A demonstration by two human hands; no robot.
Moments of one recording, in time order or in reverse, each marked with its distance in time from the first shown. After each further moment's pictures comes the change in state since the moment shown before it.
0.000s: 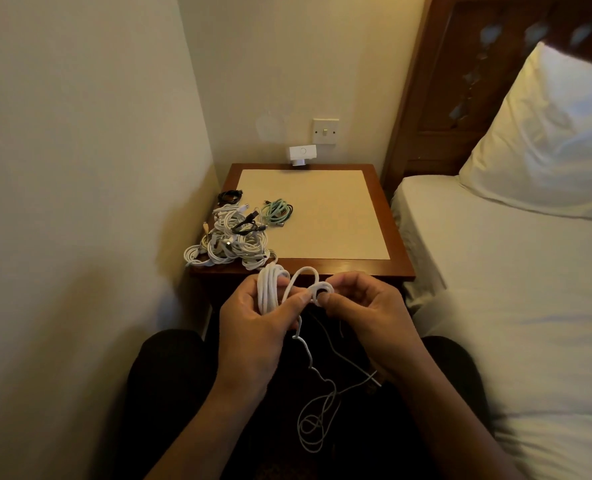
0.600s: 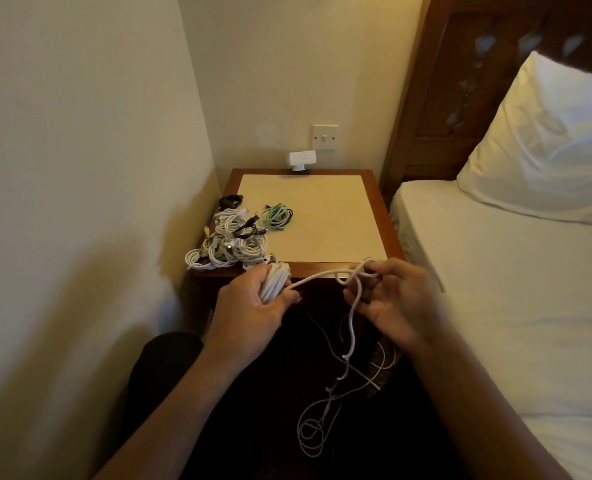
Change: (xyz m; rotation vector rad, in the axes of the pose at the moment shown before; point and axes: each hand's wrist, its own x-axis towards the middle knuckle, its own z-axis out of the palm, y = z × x) left_hand 0.041 -0.007 -0.022 0.590 -0.154 0.232; right_hand 0.028 -0.016 -0.032 0.712 -0.037 0.312
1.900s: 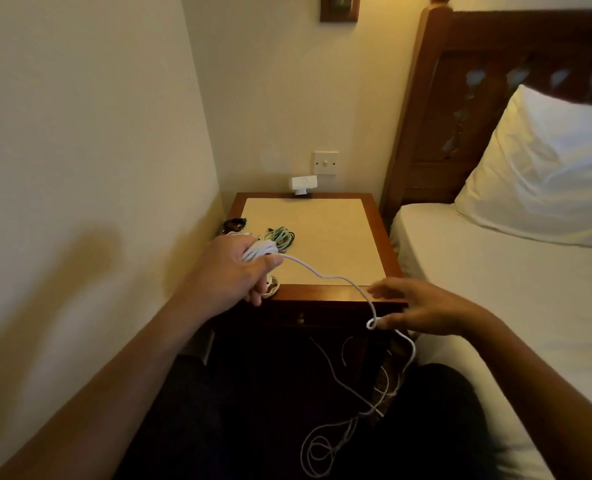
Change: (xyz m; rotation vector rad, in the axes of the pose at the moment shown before) left_hand 0.060 0.045 -0.060 0.043 -0.157 0.047; right_hand 0.035 -0.068 -0.057 -1.672 -0.227 -0.010
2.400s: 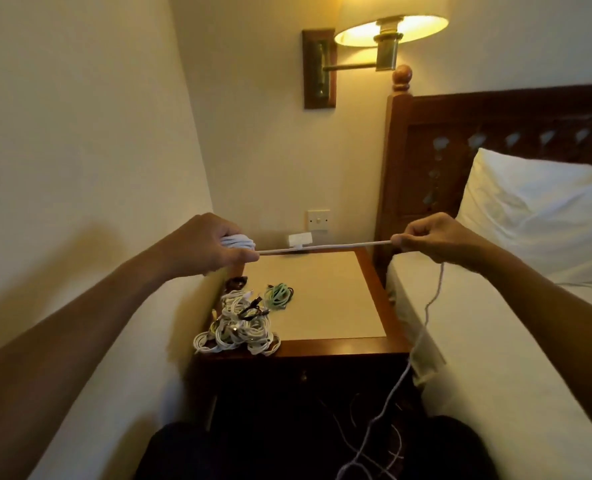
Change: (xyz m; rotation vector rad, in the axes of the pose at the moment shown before) left_hand 0.068 0.056 -0.103 0.460 -0.082 0.289; right_hand -0.014 -0.052 -0.147 0.188 0.523 -0.152
